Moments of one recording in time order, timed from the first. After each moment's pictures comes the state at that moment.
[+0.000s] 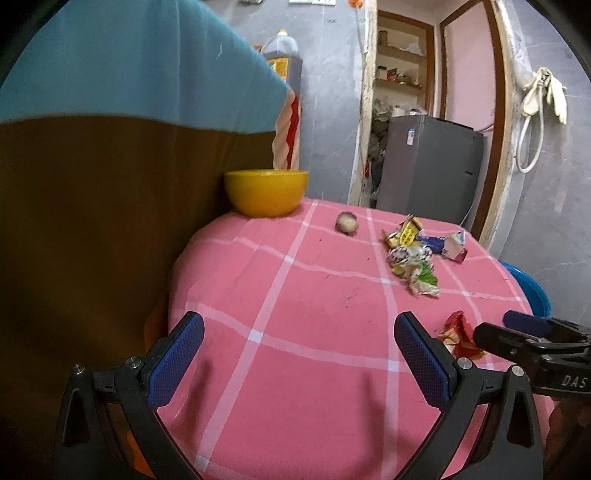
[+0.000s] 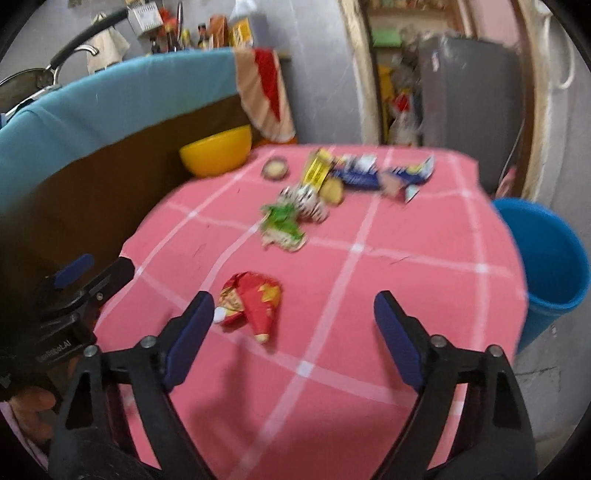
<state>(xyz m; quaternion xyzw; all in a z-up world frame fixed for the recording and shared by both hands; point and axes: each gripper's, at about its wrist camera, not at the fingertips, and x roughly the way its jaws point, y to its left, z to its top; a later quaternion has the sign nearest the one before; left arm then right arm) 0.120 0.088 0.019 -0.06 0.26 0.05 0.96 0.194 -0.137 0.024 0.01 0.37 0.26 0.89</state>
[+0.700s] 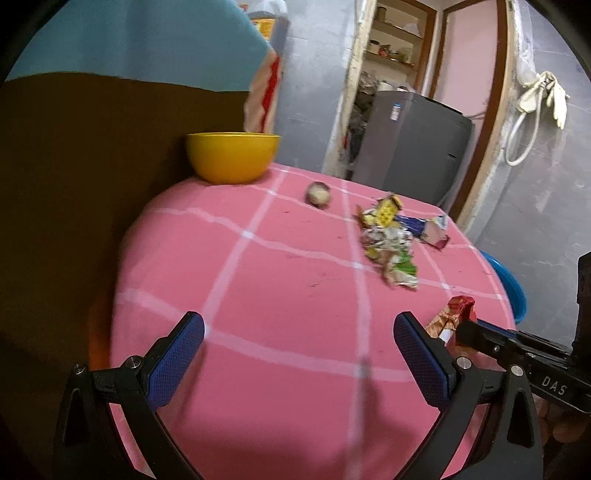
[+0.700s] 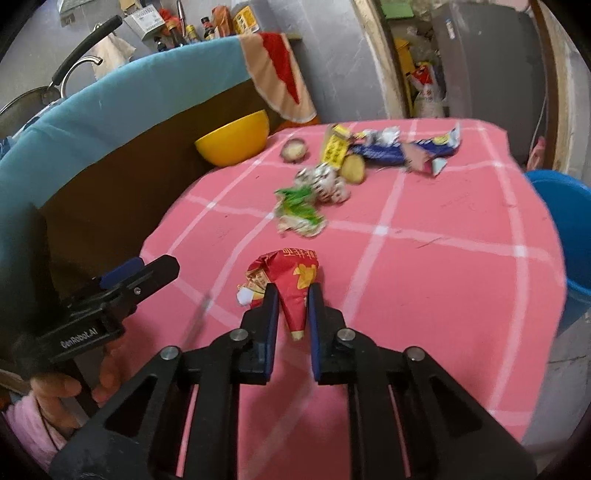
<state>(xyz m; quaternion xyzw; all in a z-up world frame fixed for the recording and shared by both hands) 0.156 0.079 0.016 -0.09 0.32 -0.02 0.94 0.204 -0.151 0.018 0.05 0.39 0.31 0.87</state>
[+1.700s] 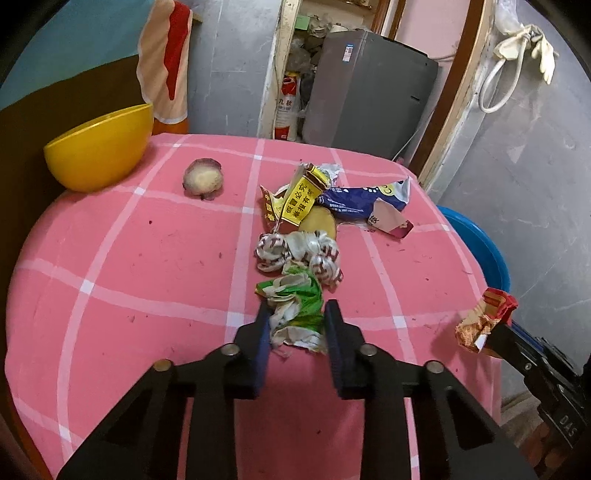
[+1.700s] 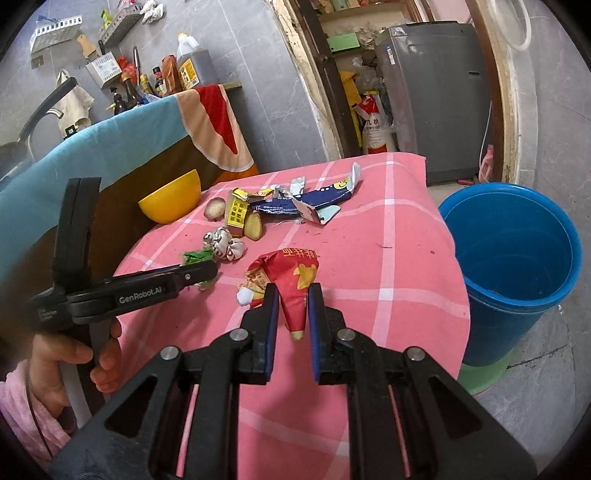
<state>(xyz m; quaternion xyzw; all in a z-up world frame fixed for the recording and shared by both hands) 0.262 0.017 0.013 -0.07 0.42 -0.10 0.90 0.226 -0.225 0.033 0.08 0.34 0.23 0.91</state>
